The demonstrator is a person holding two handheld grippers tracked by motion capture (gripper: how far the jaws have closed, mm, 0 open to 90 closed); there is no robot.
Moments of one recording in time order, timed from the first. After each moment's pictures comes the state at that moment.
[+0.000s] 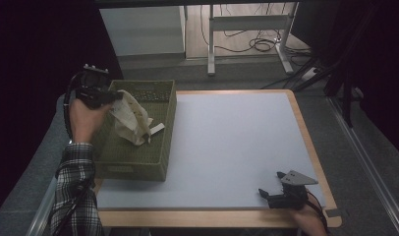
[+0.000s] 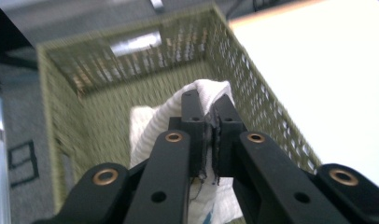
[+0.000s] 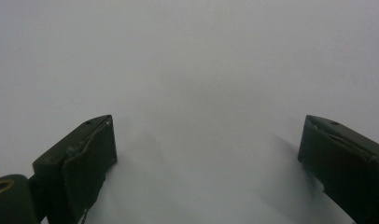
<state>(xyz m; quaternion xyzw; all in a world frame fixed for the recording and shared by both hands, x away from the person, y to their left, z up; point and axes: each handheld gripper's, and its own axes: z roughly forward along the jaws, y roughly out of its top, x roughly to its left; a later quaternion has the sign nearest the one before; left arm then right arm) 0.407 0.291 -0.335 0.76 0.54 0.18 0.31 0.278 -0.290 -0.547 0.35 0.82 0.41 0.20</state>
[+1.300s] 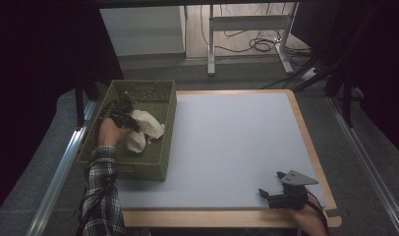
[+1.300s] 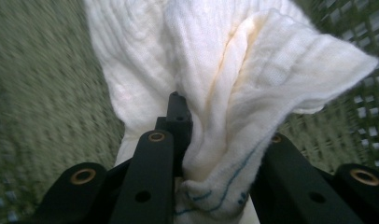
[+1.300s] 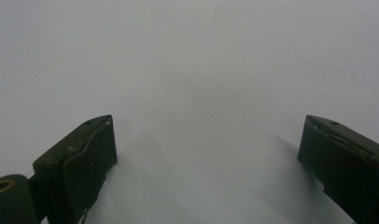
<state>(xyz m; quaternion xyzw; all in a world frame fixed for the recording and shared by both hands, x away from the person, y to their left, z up) 0.465 0.281 -0.456 0.79 0.59 0.05 0.18 0.278 -0.290 -0.547 0.35 0.82 0.41 0.20</state>
